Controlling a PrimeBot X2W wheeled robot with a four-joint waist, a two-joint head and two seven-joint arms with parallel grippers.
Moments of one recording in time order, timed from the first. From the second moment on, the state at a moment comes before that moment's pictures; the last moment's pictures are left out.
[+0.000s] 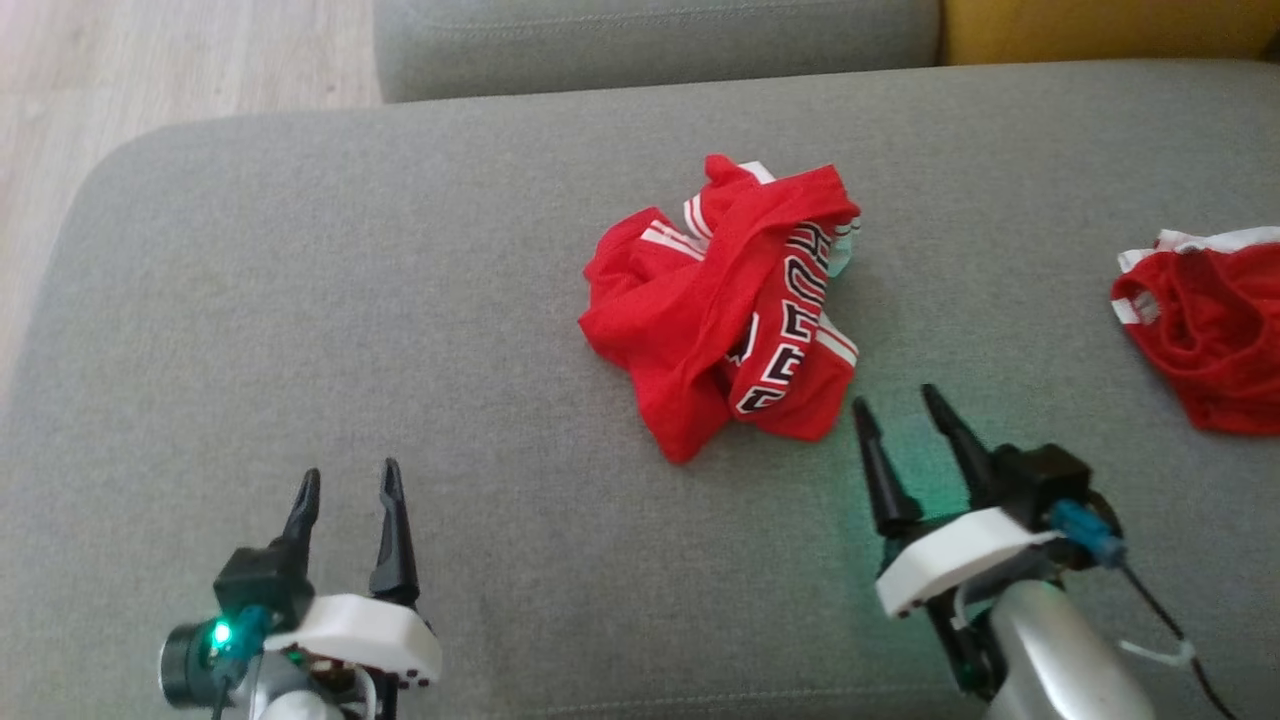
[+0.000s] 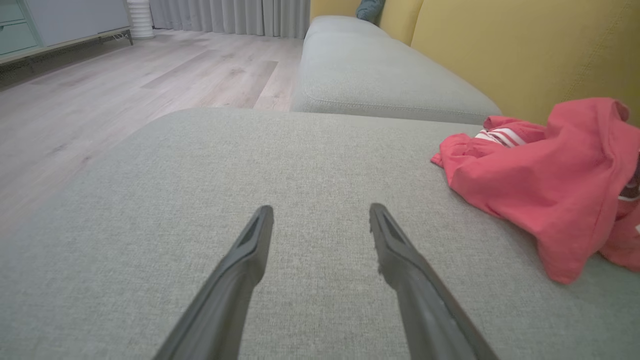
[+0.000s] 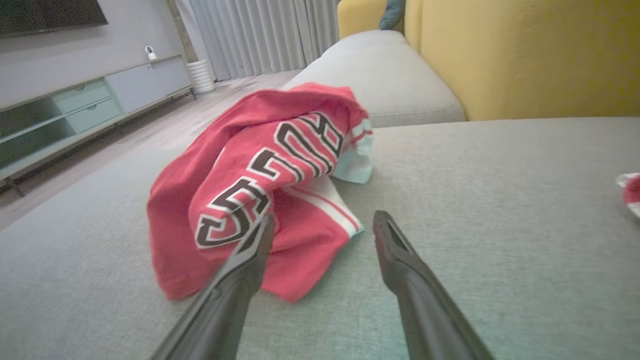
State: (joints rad) left arm 0.02 0.04 -0.14 0.26 -0.17 0.12 -0.26; right arm -0.22 -0.06 0.22 0.54 0.21 0.12 -0.26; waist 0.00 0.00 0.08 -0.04
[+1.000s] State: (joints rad) left arm -0.03 0.04 -0.25 0.24 -0.24 0.12 -0.26; right arm -0.55 -0.06 0.29 0.57 0.17 0.12 -0.26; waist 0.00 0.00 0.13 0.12
